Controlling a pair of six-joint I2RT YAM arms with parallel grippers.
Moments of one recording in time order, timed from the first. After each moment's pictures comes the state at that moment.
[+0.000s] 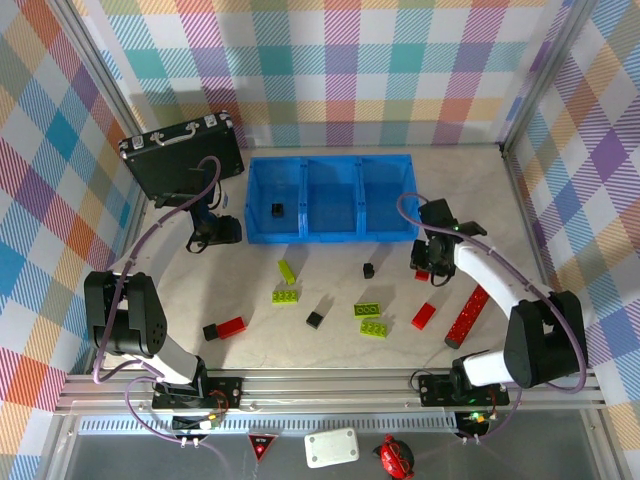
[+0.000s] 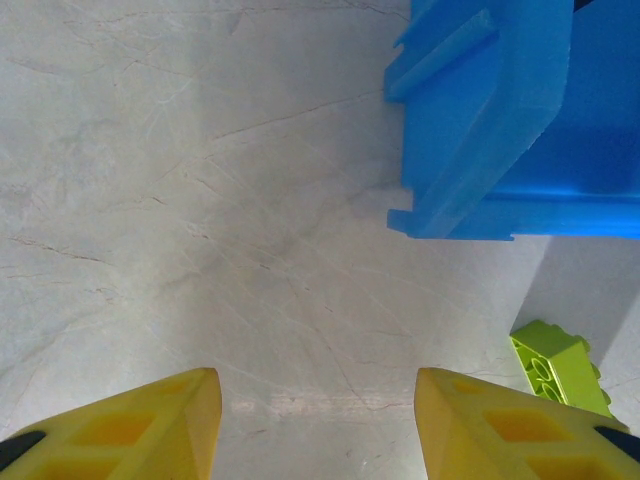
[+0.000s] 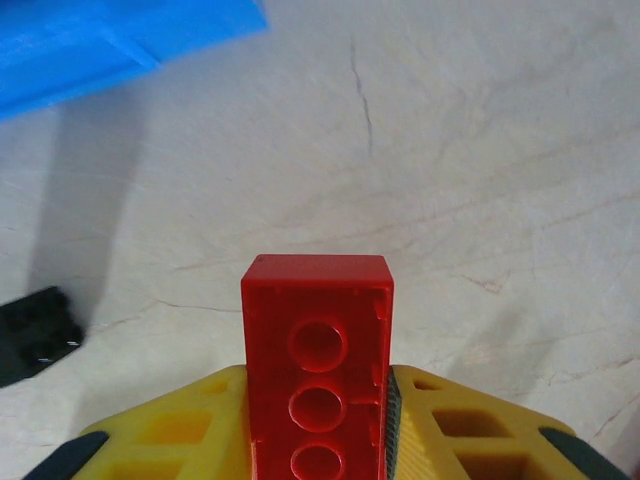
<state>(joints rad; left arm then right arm) -0.09 1.56 1.24 -0.87 0.06 -0.18 0.29 1.38 0.97 -0.82 0.07 0.49</state>
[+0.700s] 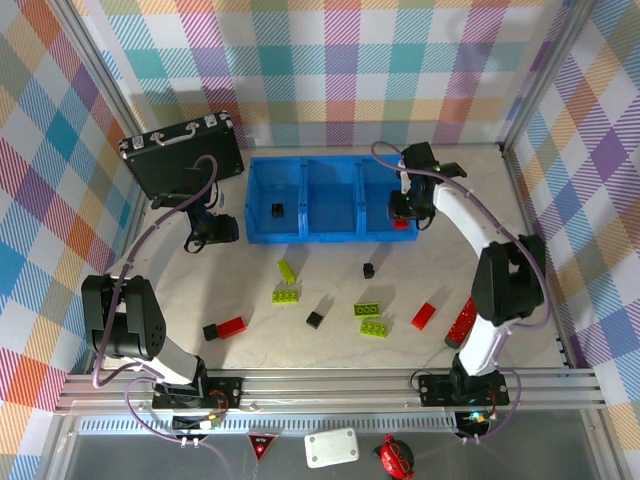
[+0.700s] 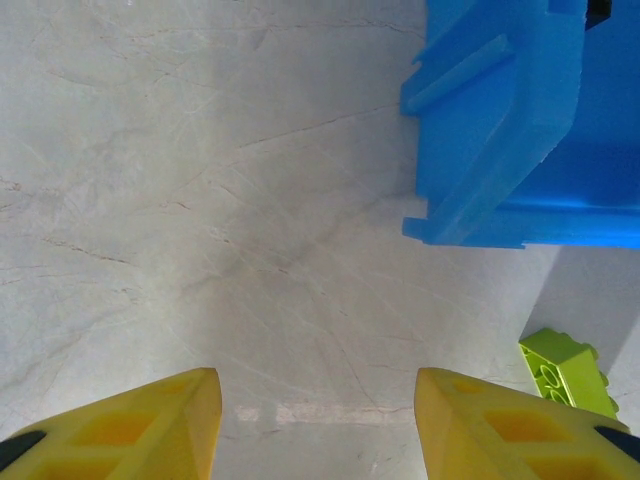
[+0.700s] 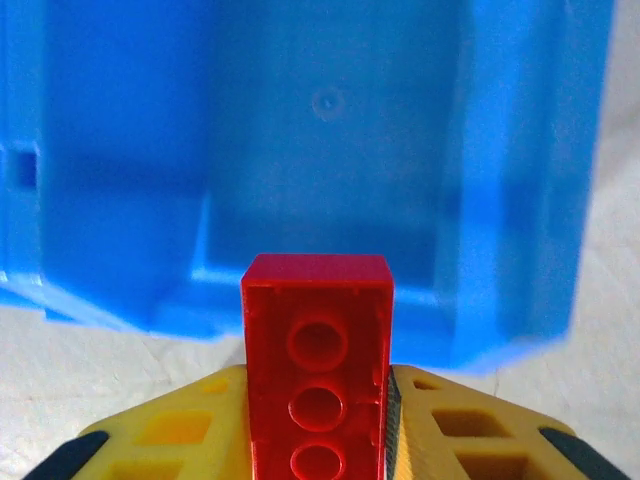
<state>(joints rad) -0.07 1.54 1.24 -0.87 0.04 -0.18 0.29 1.82 1.57 -0.92 -0.05 0.18</state>
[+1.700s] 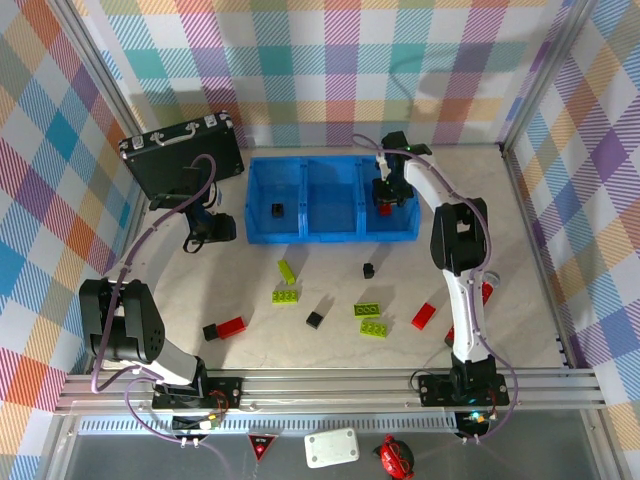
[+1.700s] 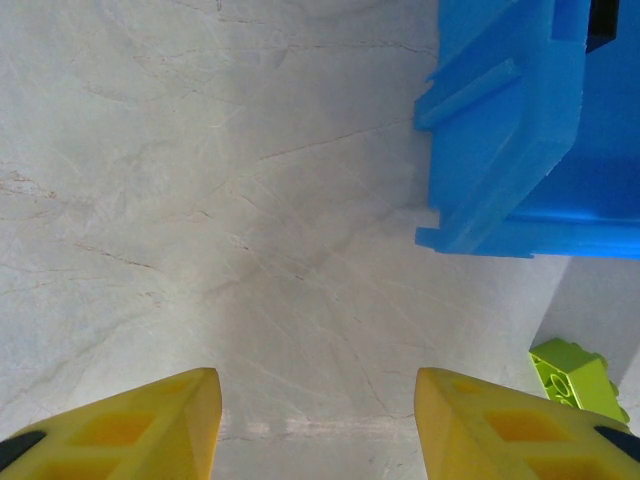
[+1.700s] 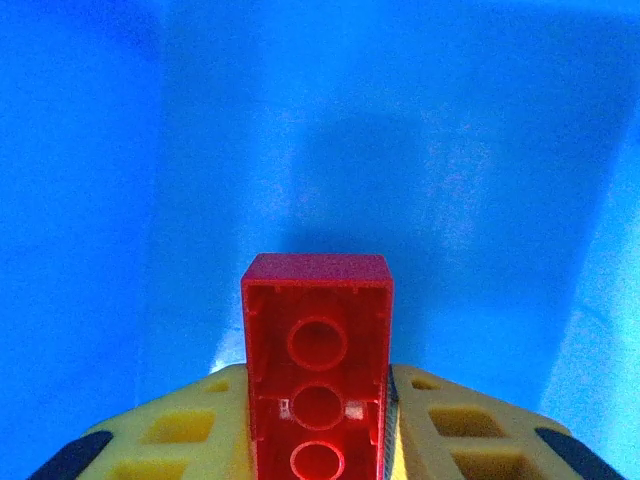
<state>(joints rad) -0.07 1.52 1.24 -0.86 0.01 -0.18 0.27 2.39 2.13 -1.03 -0.07 0.07</state>
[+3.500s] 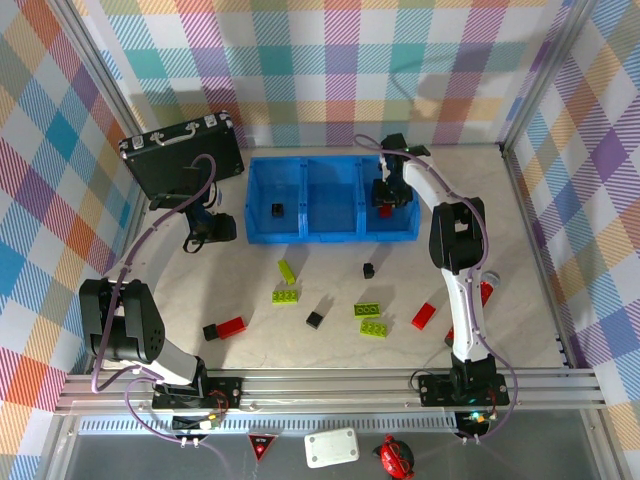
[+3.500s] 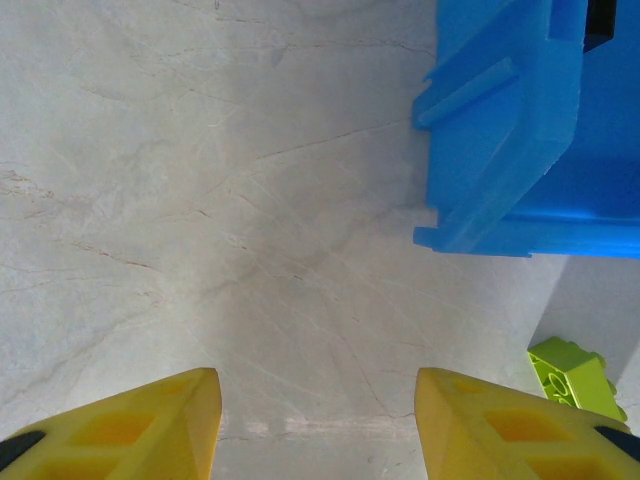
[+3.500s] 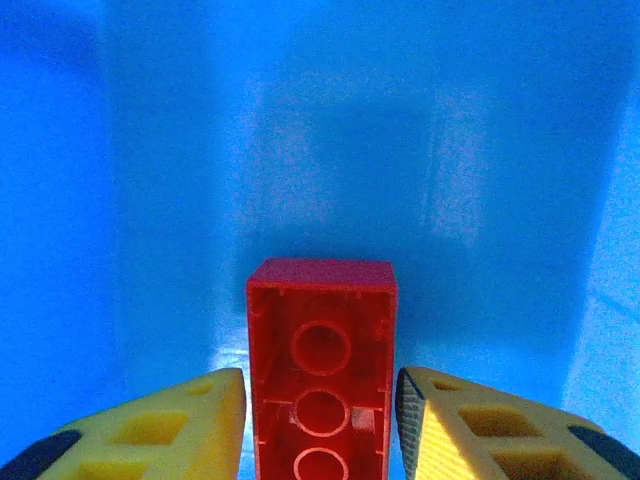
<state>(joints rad) -0.07 1.52 1.24 -0.86 0.01 -0.18 0.27 2.41 2.15 -1.03 -0.06 0.18</state>
